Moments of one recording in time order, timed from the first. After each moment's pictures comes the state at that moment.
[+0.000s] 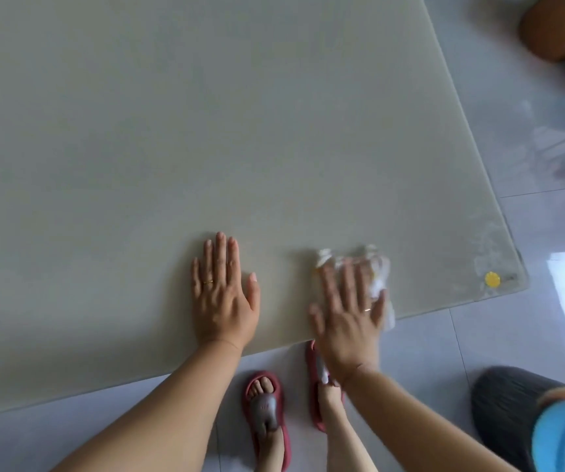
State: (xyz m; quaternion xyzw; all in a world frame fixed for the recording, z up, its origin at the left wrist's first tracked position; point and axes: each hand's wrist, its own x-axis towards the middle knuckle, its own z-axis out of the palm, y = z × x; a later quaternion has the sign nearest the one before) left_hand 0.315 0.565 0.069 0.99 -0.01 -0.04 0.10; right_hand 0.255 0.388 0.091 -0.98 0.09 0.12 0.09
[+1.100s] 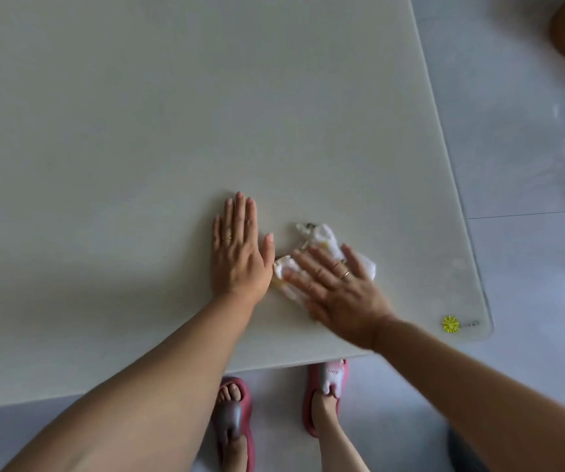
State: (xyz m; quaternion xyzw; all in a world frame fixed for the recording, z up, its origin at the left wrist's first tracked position) left_hand 0.400 0.438 0.071 0.99 -0.02 -0.02 0.13; right_hand 0.344 0.250 0.085 -0.95 -0.28 0.08 0.06
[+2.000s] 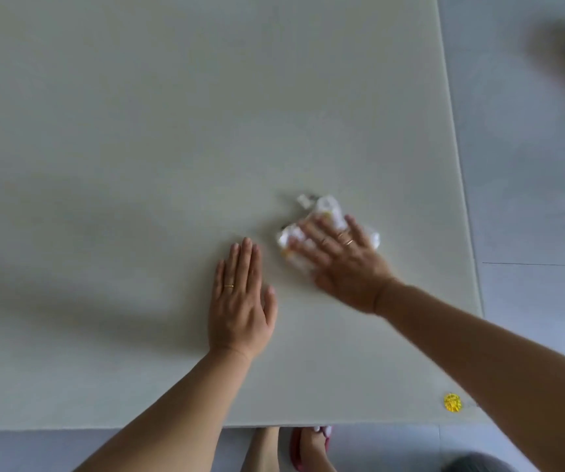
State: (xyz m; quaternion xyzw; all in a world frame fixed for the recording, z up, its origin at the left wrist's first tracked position) left_hand 0.402 0.437 0.073 0.99 -0.01 -0.03 0.10; right_hand 0.481 0.234 0.082 -0.94 -0.35 0.06 0.02
